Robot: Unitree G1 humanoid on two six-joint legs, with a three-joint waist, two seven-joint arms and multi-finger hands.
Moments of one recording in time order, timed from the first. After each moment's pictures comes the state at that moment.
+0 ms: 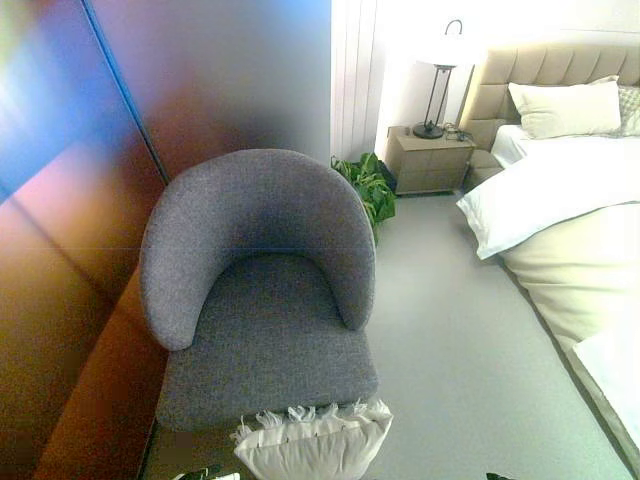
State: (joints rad) left arm 0.02 0.31 -0.09 1.33 -0.23 -0.10 -0.12; right arm 0.06 -0.33 0.04 1.33 0.03 -0.10 -0.15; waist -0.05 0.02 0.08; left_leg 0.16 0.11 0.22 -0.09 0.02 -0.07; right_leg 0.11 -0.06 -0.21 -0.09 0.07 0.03
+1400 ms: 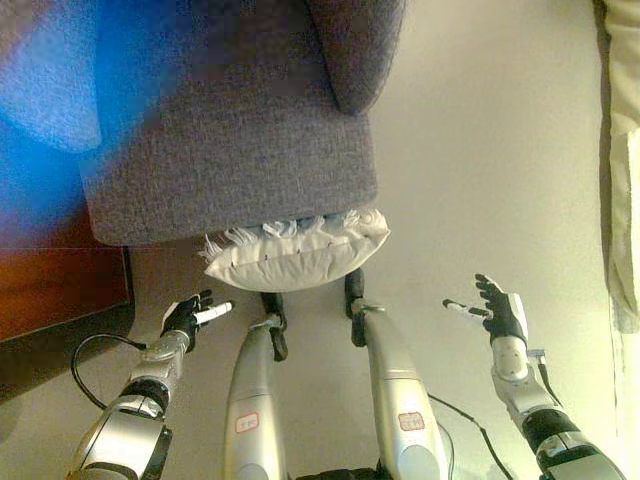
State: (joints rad) left arm -0.51 0.48 -0.20 1.17 -0.49 -0.07 -0.03; right arm -0.27 -0.50 0.20 0.89 0.15 -0.22 -0.34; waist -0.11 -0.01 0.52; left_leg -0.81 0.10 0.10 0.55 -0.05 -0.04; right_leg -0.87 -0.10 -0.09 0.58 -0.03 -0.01
